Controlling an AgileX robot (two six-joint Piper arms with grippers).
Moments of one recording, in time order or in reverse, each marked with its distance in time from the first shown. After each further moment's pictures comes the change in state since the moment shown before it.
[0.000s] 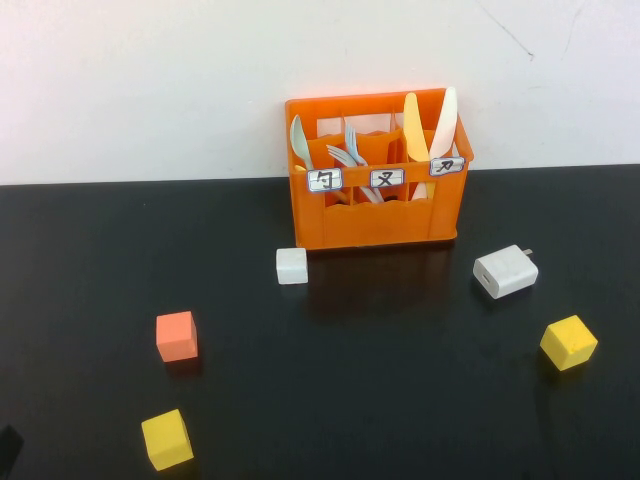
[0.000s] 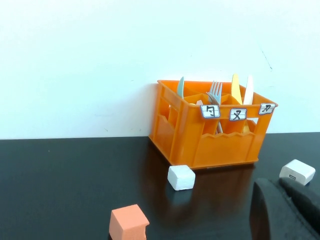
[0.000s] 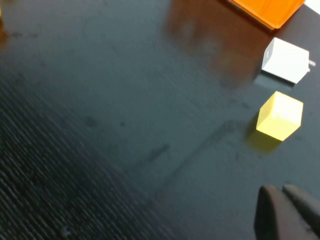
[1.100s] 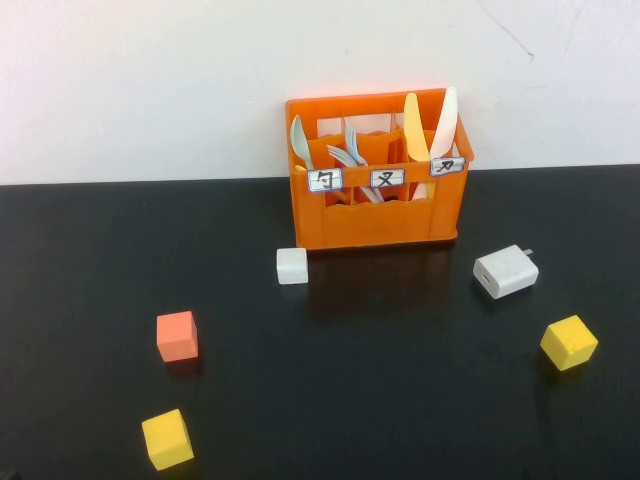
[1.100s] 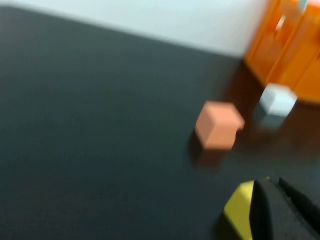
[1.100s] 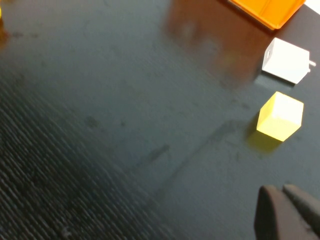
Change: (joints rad) right arm 0.000 0.000 0.000 0.000 0.000 0.001; left arm 0.233 0.000 0.178 -0.032 0.064 -0.084
